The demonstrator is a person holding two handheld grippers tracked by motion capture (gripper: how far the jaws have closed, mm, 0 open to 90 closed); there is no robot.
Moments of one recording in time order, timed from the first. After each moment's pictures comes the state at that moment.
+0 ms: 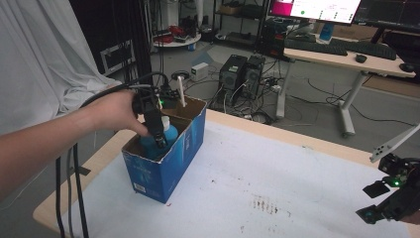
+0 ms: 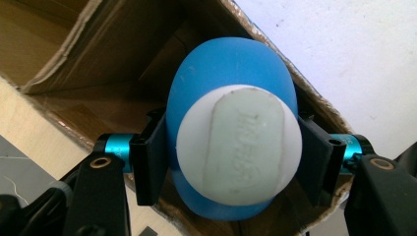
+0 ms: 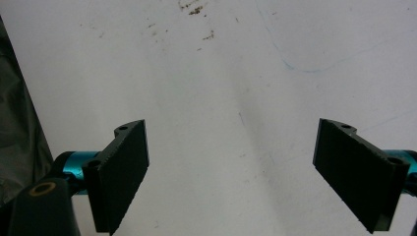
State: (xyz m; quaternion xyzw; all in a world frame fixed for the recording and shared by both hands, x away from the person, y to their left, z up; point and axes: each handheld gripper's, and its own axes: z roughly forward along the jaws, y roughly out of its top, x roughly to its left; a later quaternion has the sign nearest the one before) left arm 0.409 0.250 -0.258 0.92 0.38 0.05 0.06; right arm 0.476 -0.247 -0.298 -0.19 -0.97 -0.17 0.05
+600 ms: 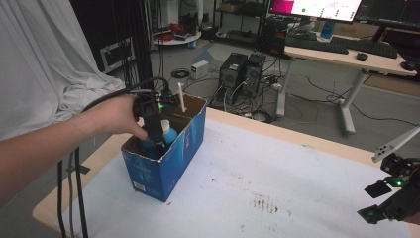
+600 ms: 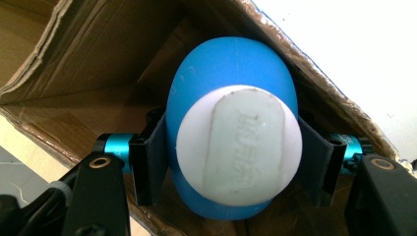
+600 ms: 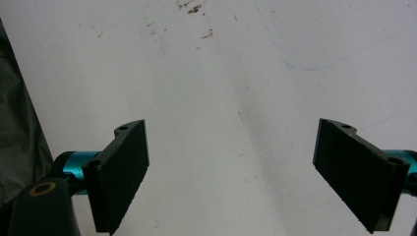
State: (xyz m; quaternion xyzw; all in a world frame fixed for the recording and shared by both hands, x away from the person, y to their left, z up) left arm 0.409 0.252 -0.272 0.93 0.37 0.05 0.07; right arm 0.477 -0.248 -0.299 -0.19 -0.97 -0.17 0.05
